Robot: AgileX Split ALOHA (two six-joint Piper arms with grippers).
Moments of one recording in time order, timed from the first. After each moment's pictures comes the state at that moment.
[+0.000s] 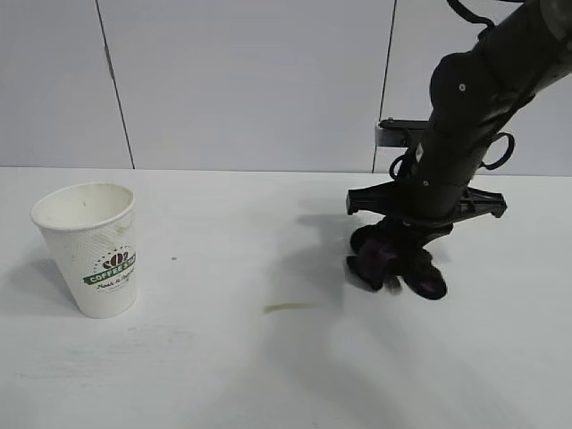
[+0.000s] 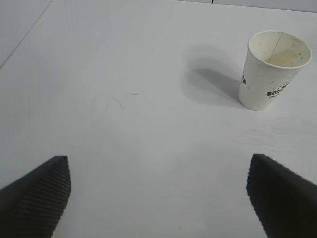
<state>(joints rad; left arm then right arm) -0.03 -0.02 -0.48 0.09 1.13 -0.07 0.33 2.11 -1.32 -0.14 0.47 0.34</state>
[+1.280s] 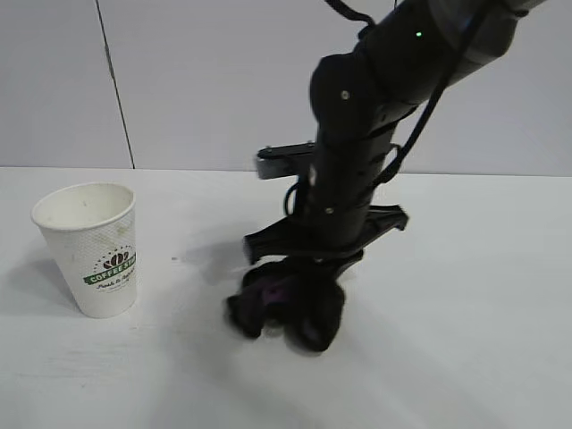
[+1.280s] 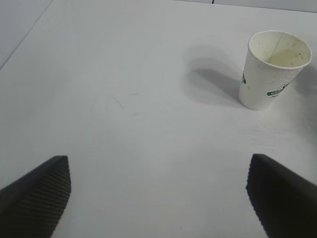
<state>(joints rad) -0.03 -0.02 -0.48 0.09 1.13 -0.07 0.49 2.12 -1.38 -0.22 0.65 0.33</state>
